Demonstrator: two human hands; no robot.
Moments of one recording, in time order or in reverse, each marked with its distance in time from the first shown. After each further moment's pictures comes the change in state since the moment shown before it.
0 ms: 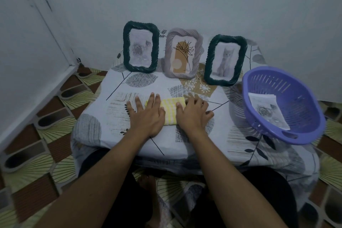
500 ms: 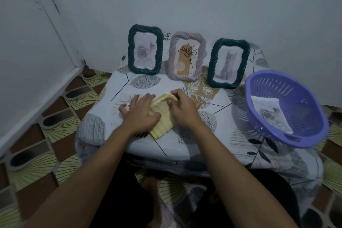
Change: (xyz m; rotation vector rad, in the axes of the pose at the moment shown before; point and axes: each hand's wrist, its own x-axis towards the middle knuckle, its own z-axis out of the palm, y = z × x) left_hand -0.009 -0.030 -0.030 -0.244 0.053 0.029; right_hand 0.003 -0.025 -0.021 0.596 -0.173 -0.357
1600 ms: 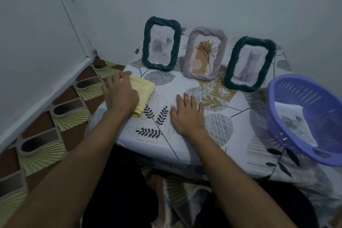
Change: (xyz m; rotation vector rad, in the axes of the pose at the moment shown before) left_hand 0.037 -0.063 -0.043 0.174 0.420 -0.208; right_hand 0.007 0.016 0.049 -0.662 -0.232 0.078
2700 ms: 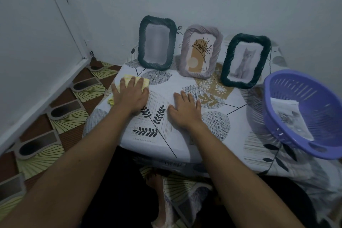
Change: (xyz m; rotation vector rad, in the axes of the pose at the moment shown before) left_hand 0.009 0.017 0.024 0.086 -0.364 0.101; right_hand -0.001 -0.004 -0.017 0.196 -0.051 0.026
